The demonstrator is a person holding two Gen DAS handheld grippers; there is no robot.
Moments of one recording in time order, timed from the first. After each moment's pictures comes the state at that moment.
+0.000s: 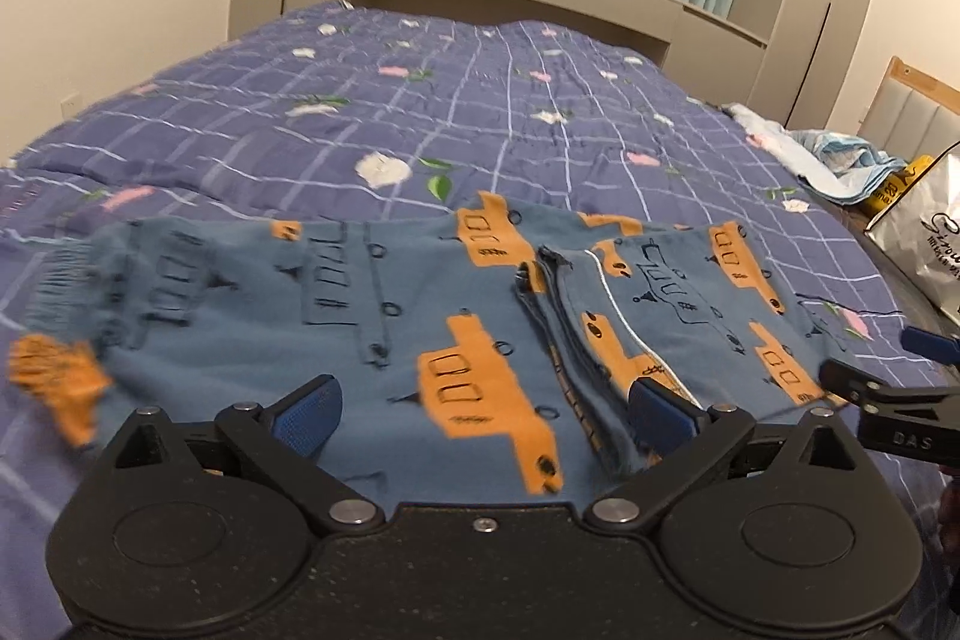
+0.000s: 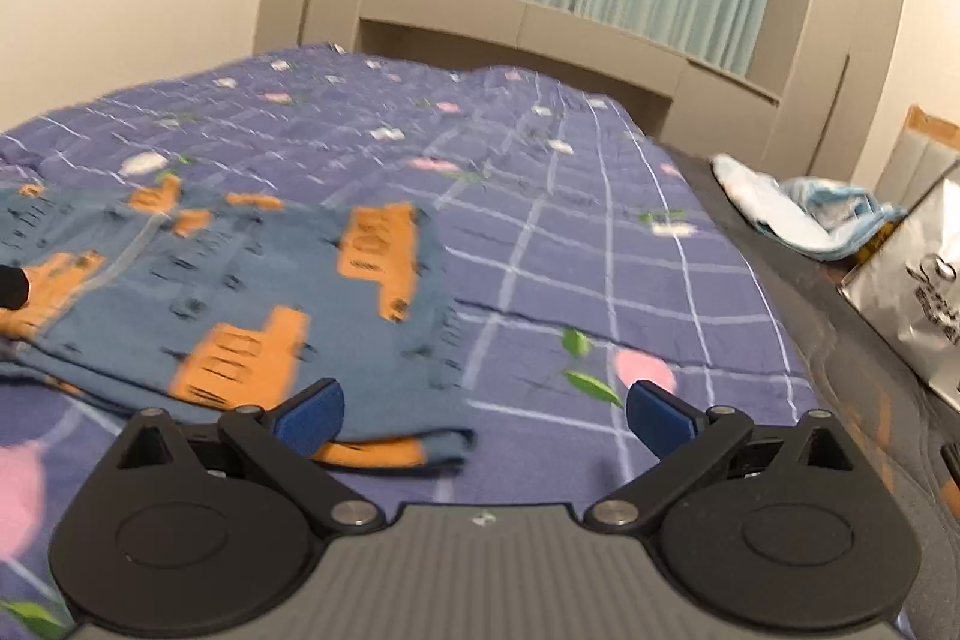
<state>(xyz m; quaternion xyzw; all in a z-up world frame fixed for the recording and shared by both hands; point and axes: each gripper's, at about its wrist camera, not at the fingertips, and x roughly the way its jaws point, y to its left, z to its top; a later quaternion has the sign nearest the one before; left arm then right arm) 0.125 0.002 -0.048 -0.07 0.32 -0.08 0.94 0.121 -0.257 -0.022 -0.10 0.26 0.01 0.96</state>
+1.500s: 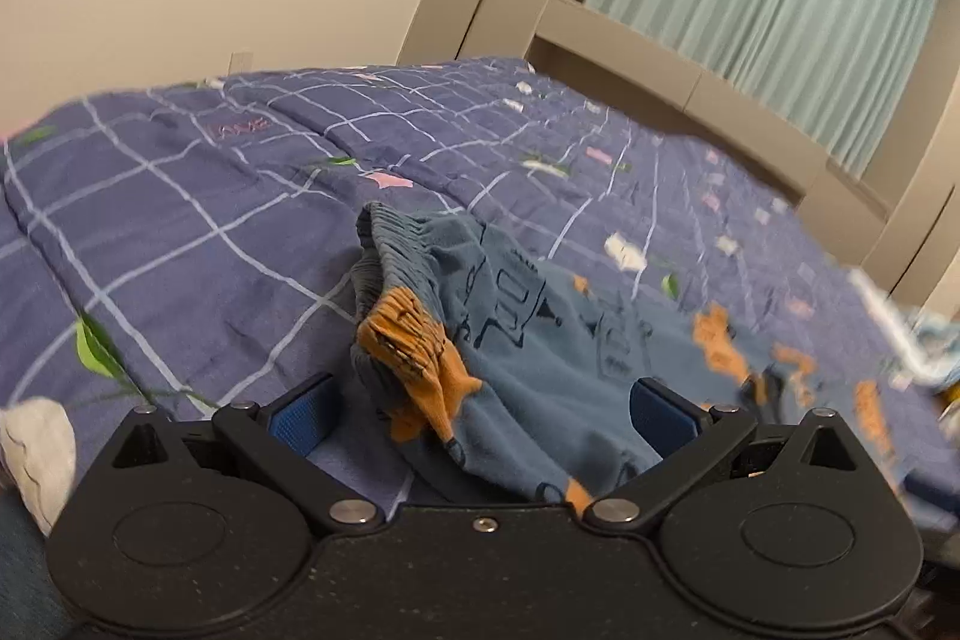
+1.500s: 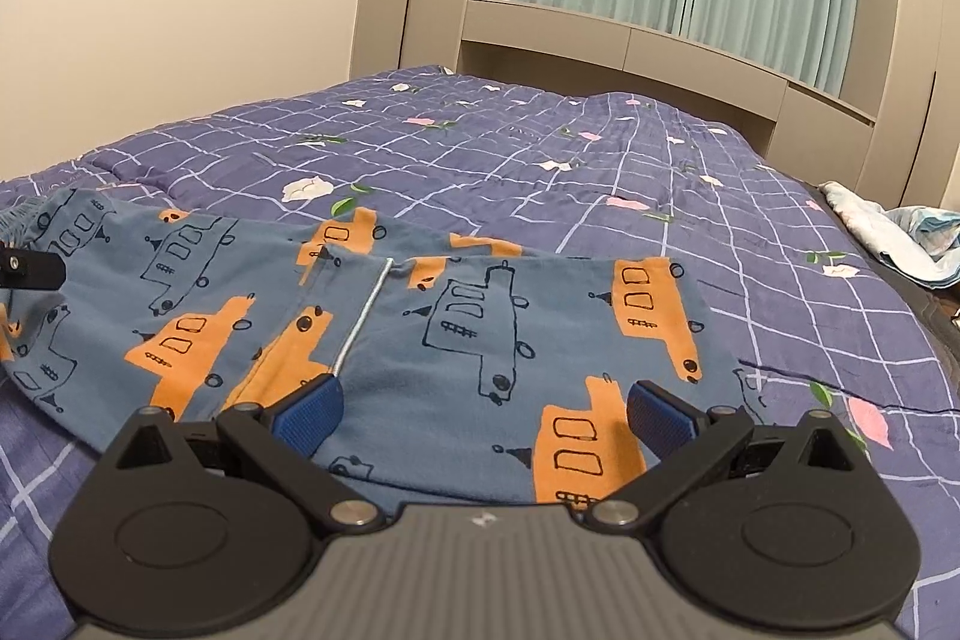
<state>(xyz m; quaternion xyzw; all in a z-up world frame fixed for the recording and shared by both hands) 0.098 0.110 -0.069 -0.22 0.25 0.06 0.94 0.138 -0.166 -0.033 -0.08 0.26 0.09 0.96</state>
